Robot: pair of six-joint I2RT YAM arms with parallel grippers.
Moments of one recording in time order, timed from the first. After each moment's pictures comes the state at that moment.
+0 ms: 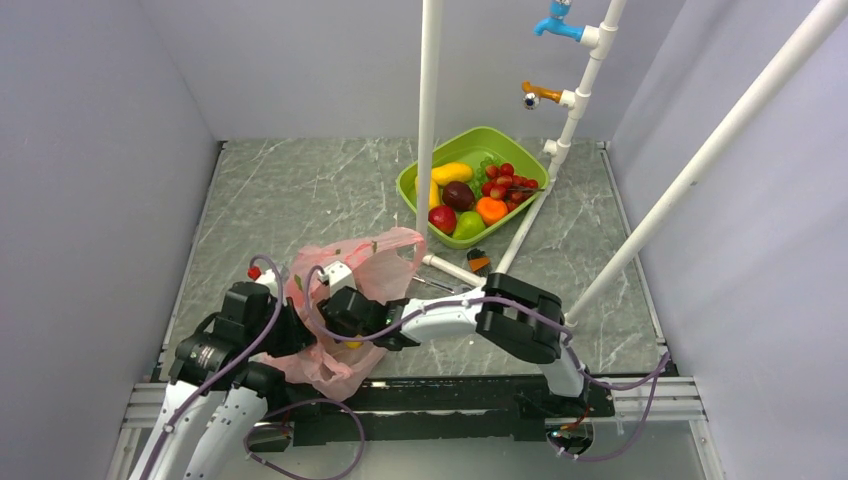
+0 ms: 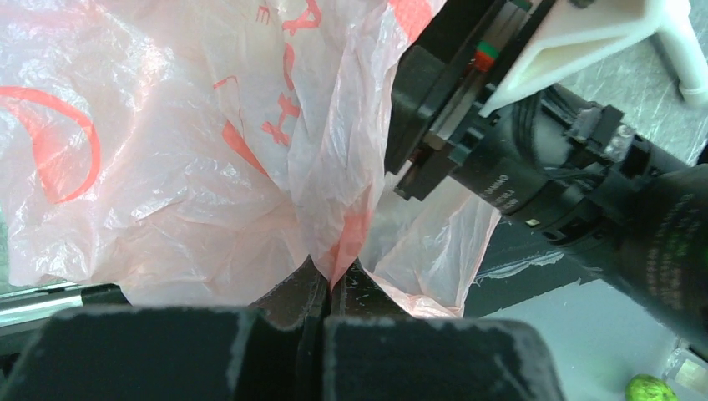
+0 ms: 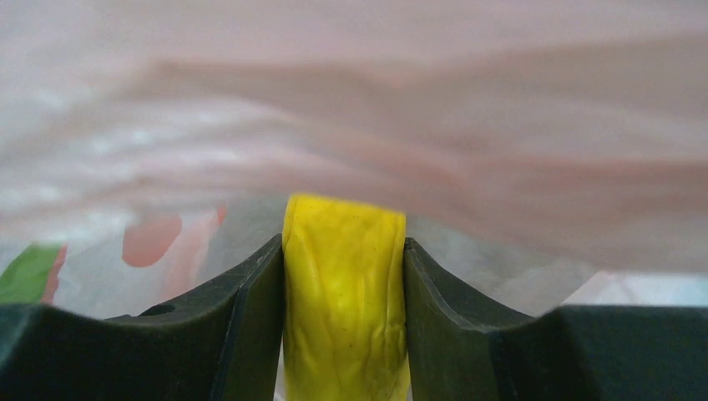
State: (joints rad) left arm -0.32 0.41 0.63 -1.10 0.20 -0.56; right arm 1.30 2.05 1.25 0.15 0.30 0.49
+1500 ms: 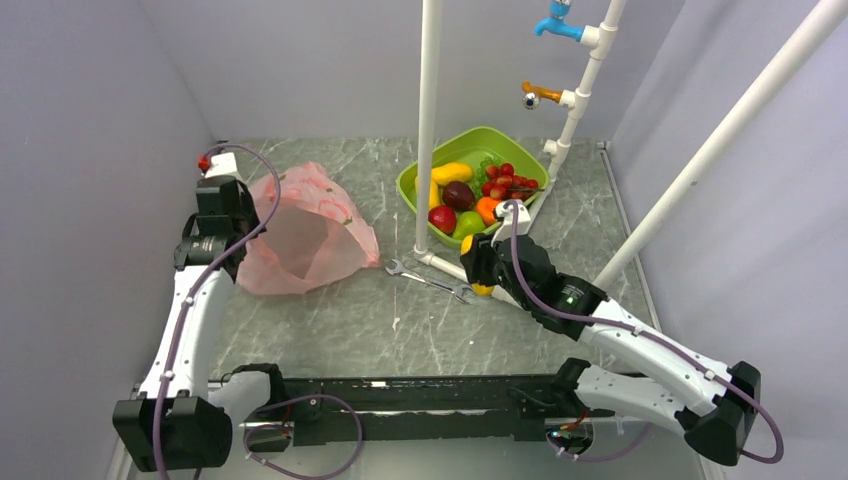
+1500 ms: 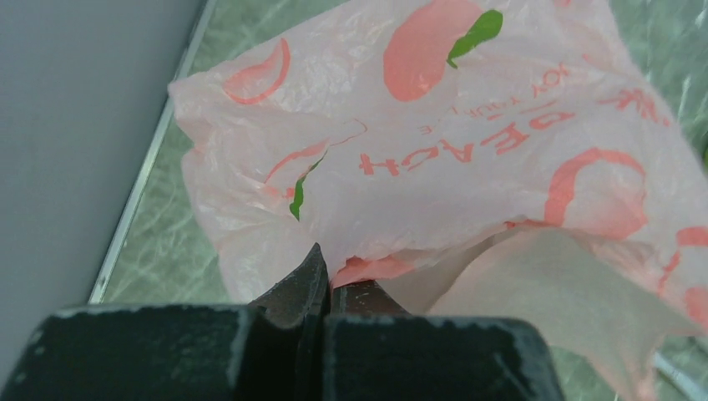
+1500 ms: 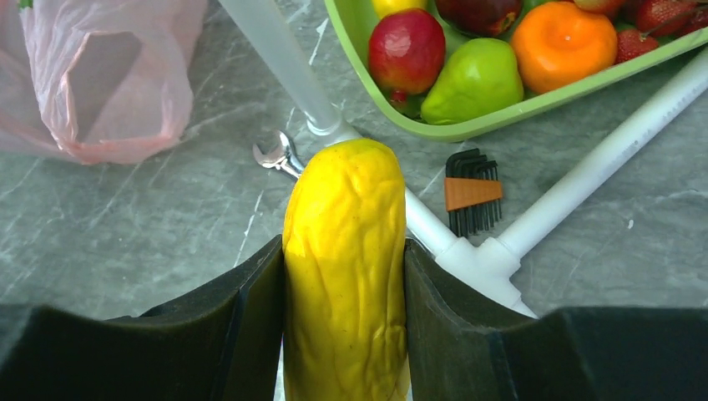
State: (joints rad) left arm 0.02 1.03 1.00 -0.58 -0.24 -0.19; right arm 0.86 0.90 0.79 -0.34 0.38 0.44
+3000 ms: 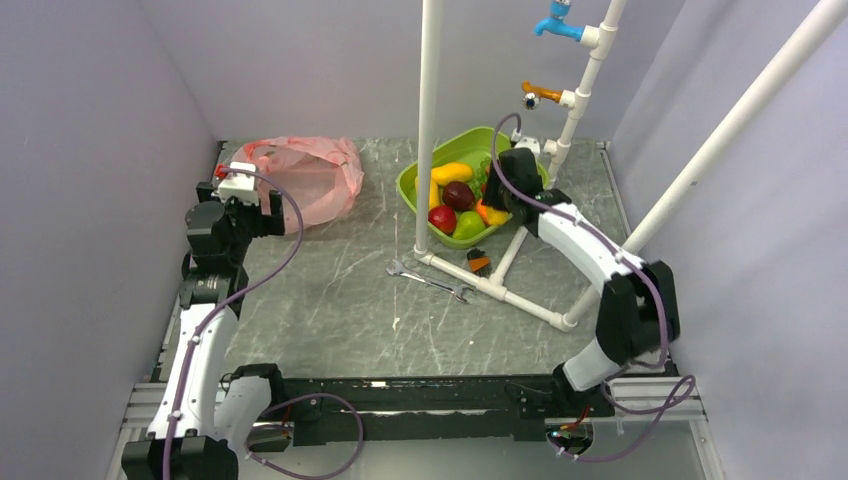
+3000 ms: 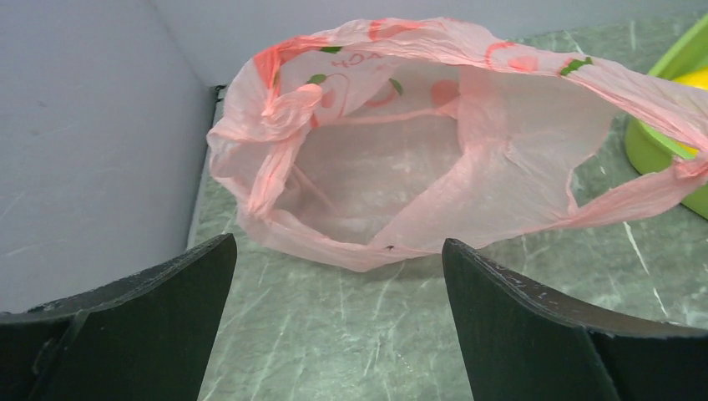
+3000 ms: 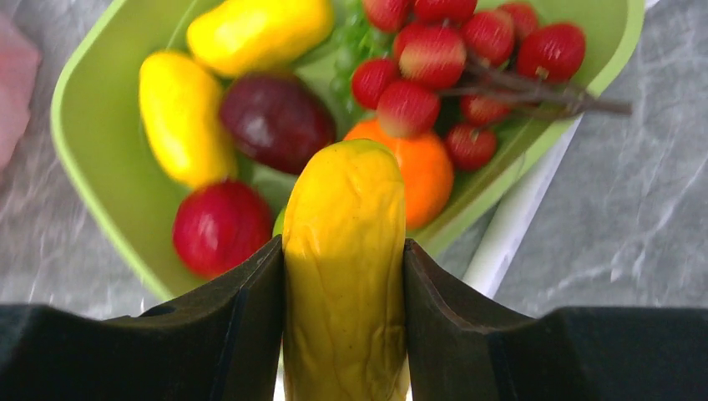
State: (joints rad) left arm 0.08 0.84 0.76 -0.07 0.05 0.16; right arm 0.40 1.49 1.14 -0.29 0.26 0.41
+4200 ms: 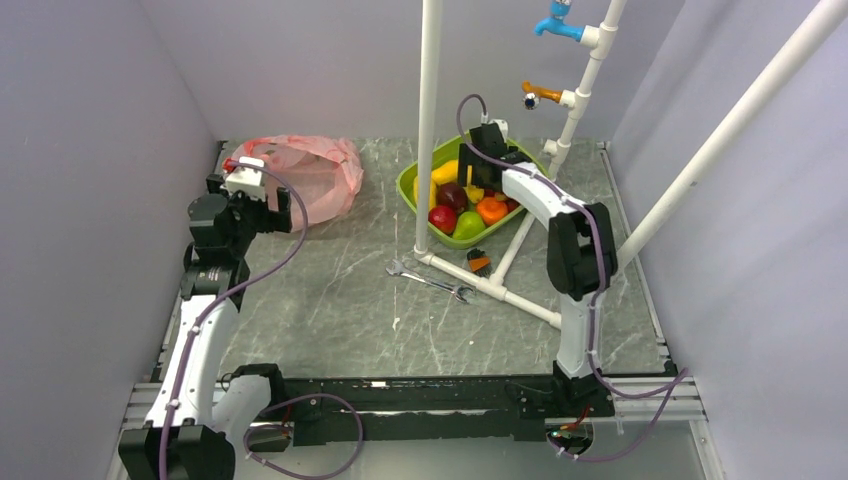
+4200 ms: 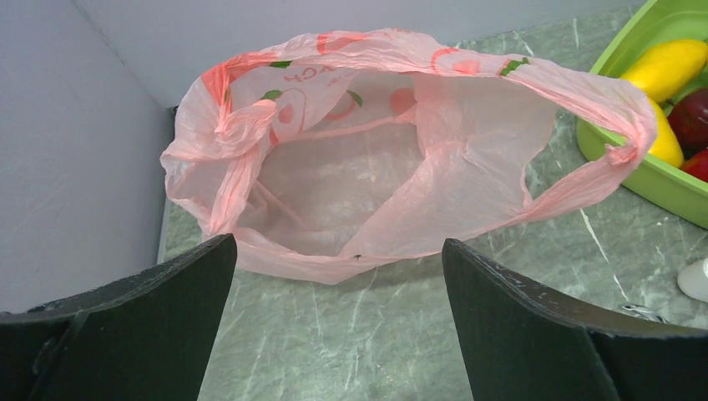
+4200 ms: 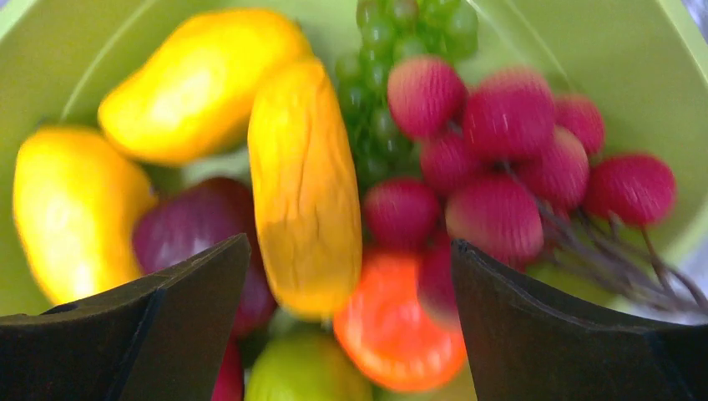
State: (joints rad) left arm 0.06 0.90 0.80 -0.07 0.16 0.17; right arm 0.35 2.12 1.74 -0.42 0.30 0.30
